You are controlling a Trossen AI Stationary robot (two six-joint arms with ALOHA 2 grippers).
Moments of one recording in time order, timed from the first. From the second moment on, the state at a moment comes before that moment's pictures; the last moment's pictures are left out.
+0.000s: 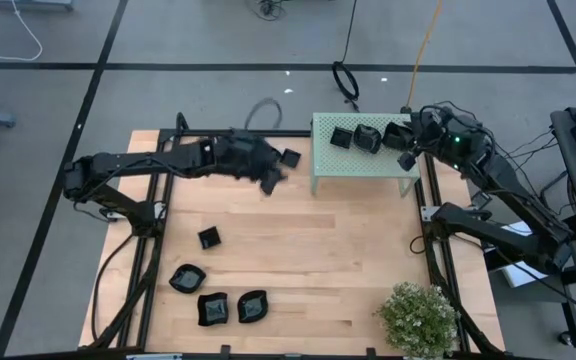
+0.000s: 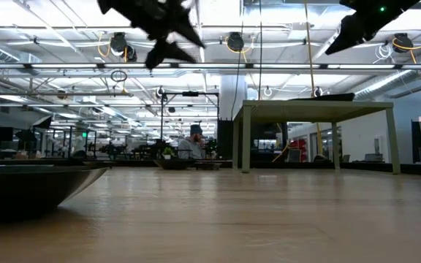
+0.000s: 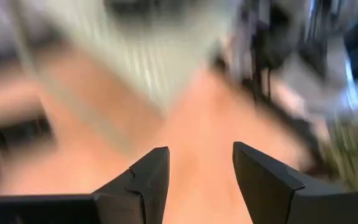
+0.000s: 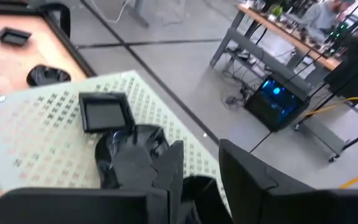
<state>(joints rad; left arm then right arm) 0.25 1.41 1.16 -0.28 0.11 -0.53 -0.80 0.65 0.86 -0.54 0.10 -0.35</state>
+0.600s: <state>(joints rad) -0.15 1.41 0.97 -1.13 0.18 -0.79 -0.80 0.65 0.86 -0.31 0.10 -0.36</state>
